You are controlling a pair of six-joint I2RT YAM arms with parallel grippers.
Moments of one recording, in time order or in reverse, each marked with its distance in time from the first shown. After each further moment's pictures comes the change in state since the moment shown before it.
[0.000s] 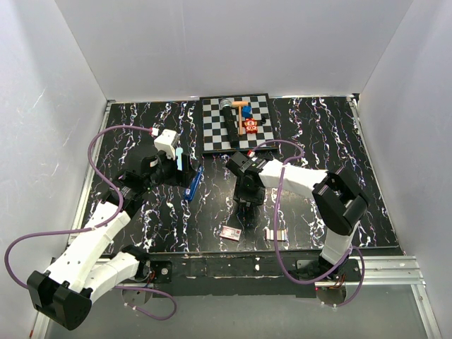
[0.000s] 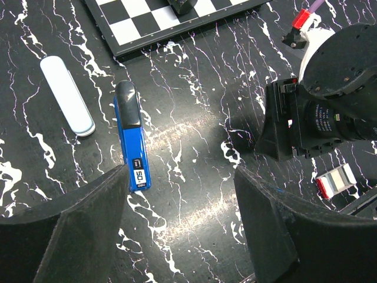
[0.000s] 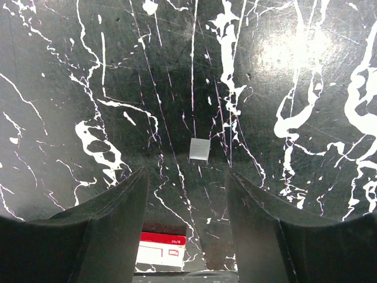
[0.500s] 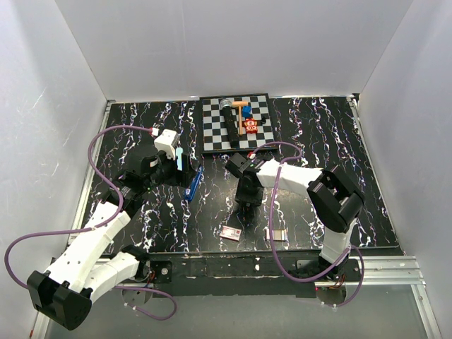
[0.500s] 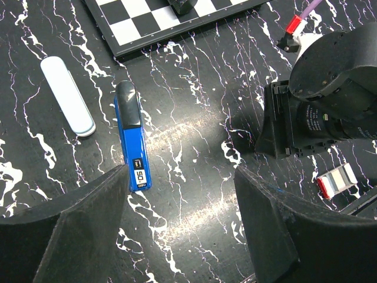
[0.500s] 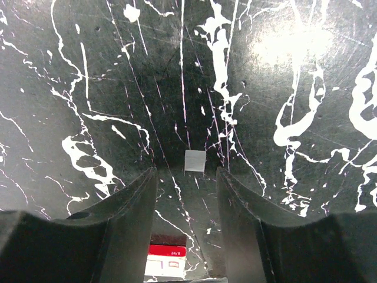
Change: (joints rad) left arm 0.000 0.000 0.000 0.000 0.000 0.005; right arm -0.008 0.039 0.001 0.000 0.004 0.031
